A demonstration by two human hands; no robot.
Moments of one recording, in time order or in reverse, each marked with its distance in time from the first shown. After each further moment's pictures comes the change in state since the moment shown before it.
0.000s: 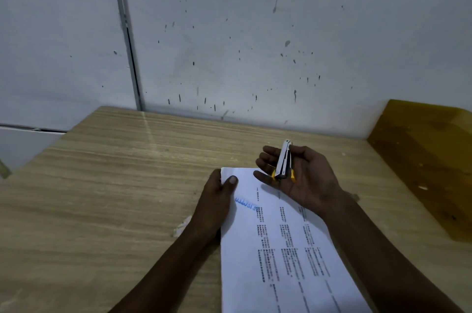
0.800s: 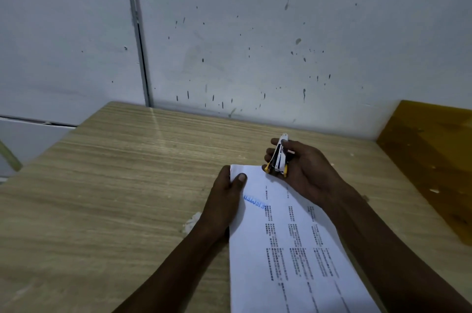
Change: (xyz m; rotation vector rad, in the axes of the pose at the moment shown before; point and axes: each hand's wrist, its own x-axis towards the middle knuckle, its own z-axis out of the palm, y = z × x) left_hand -0.002 0.003 0.002 0.015 0.006 0.045; right_hand 0.014 0.004 0.018 -0.222 0.119 -0.136
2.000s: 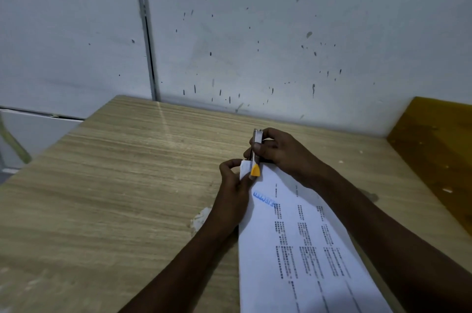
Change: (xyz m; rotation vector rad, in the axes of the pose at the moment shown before) left_hand 0.000 -0.001 0.001 -0.112 -0.030 -0.004; right_hand 0.027 0.010 0.021 -0.813 -0.200 -0.191
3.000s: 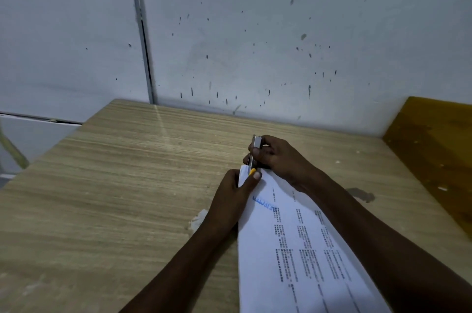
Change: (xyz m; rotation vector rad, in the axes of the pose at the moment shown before) left_hand 0.003 -0.010 -0.002 0.126 -0.009 -0.055; right_hand 0.003 0.017 0.002 0.017 0.049 0.022
